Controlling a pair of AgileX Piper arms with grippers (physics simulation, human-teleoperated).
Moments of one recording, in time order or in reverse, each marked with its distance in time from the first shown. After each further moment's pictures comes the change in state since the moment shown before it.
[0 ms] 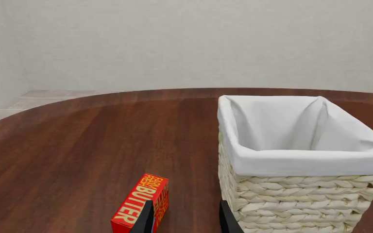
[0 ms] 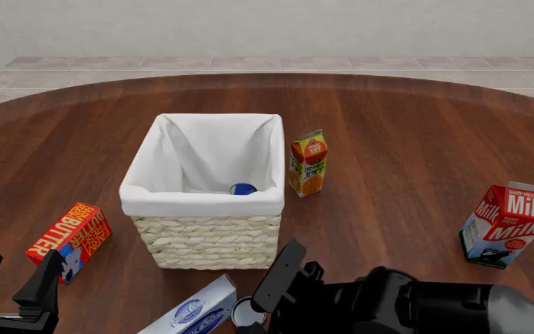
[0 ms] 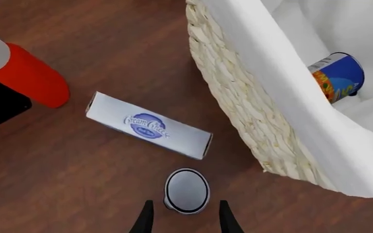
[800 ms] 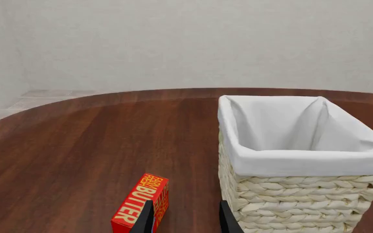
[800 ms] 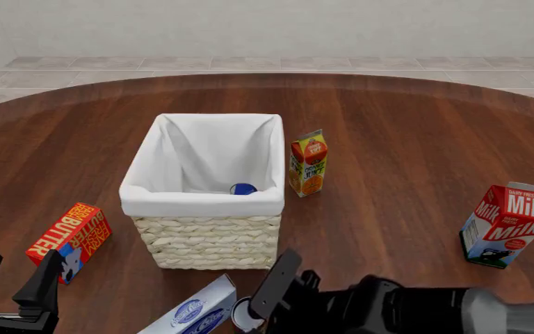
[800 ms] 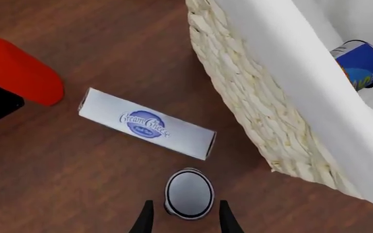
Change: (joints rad) left arm 0.001 0.000 0.000 0.000 -0.001; right arm 0.007 0.061 0.022 -0.062 0.025
